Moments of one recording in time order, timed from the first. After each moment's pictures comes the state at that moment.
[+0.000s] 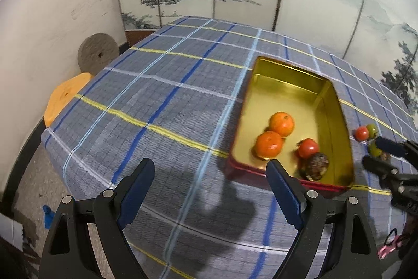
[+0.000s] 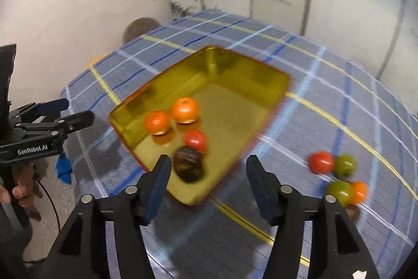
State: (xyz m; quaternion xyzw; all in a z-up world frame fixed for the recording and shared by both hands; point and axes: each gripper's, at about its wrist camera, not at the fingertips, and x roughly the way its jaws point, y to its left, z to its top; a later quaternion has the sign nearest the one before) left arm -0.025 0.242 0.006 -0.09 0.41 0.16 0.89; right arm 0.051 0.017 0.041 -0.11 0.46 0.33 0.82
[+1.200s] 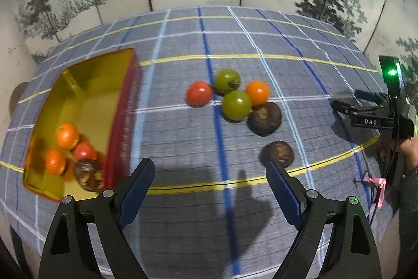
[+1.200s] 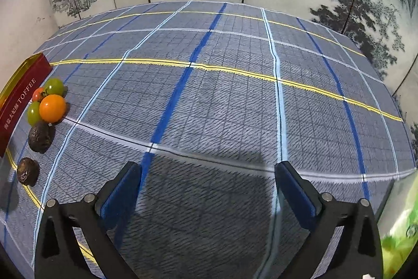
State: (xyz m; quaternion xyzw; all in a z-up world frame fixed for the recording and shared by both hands) left arm 0.062 -0.019 -0.021 0.01 0.47 -0.05 0.88; right arm 0.127 -0.320 -0.046 -0.05 0.51 0.09 0.86
